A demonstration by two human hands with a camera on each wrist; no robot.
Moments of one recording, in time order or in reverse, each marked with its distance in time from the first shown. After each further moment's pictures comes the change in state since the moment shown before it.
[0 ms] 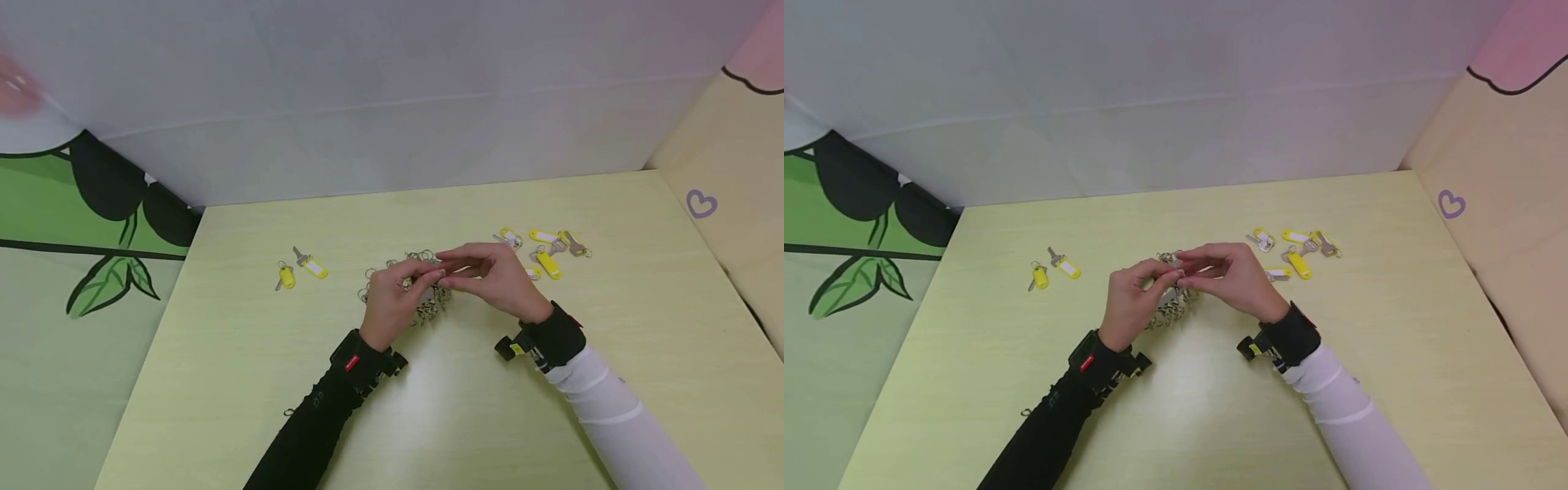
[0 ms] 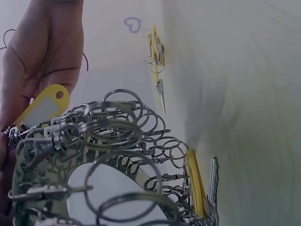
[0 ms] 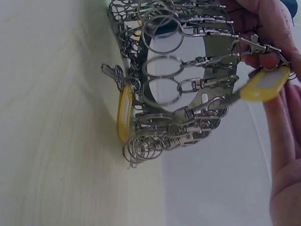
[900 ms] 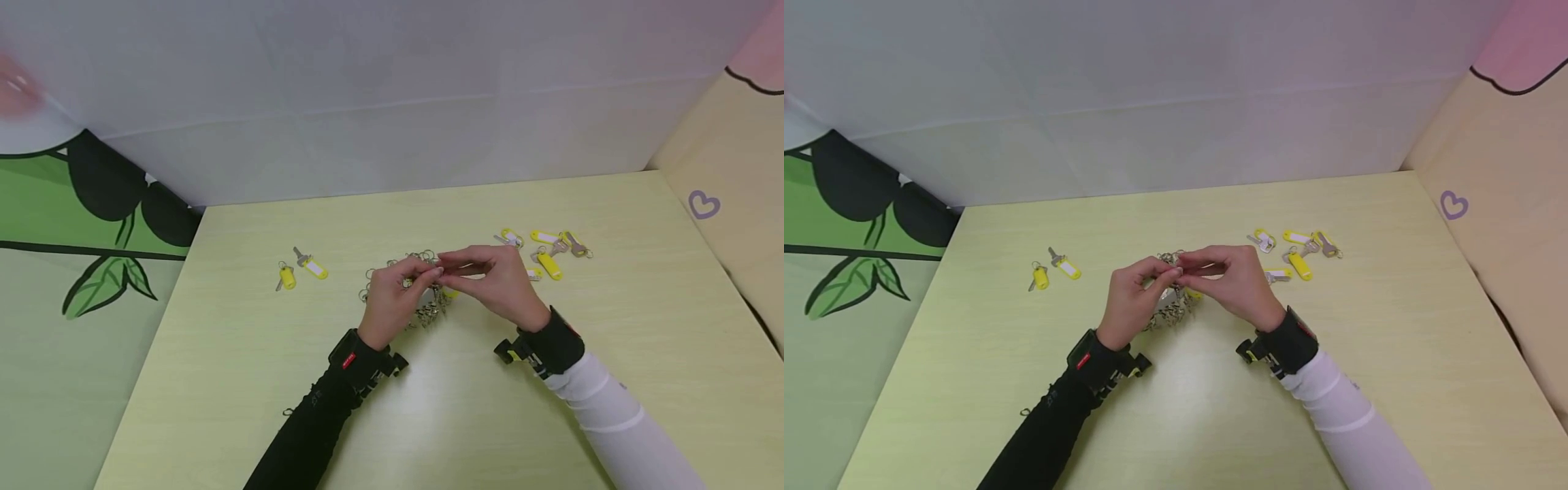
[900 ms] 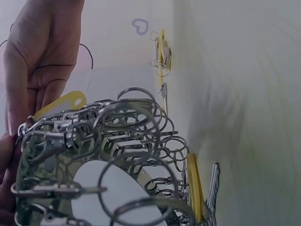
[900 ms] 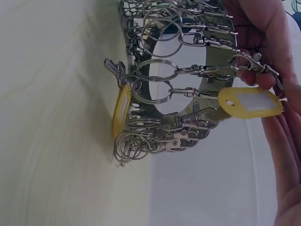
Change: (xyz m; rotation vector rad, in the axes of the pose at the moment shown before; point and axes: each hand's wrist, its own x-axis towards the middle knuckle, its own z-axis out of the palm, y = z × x) left_hand 0.000 -0.005 -0.005 -0.031 -0.033 -0.070; right_hand -0.001 -0.007 0.012 -0.164 0.118 -0.045
